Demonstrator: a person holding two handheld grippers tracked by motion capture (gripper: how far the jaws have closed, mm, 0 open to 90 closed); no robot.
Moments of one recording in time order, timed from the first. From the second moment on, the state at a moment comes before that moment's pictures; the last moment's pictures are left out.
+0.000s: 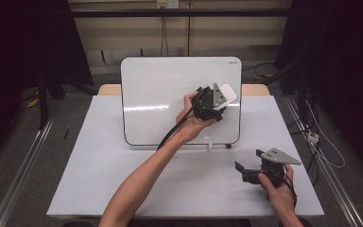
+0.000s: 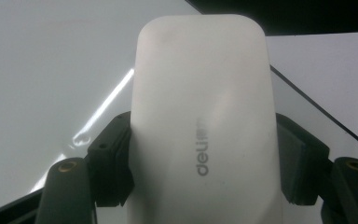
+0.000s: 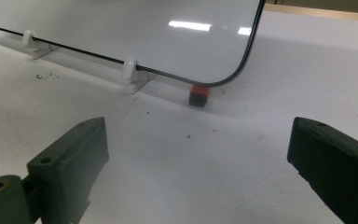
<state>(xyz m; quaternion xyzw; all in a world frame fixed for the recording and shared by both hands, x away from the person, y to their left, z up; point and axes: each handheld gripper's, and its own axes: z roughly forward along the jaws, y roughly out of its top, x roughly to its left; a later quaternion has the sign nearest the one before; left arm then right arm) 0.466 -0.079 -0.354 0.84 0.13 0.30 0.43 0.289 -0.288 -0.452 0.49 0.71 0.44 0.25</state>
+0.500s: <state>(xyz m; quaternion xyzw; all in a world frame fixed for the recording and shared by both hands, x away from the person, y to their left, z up) 0.450 -0.028 -0.349 0.82 0.18 0.28 0.46 0.291 -0.287 -0.453 0.49 0.71 0.44 0.25</state>
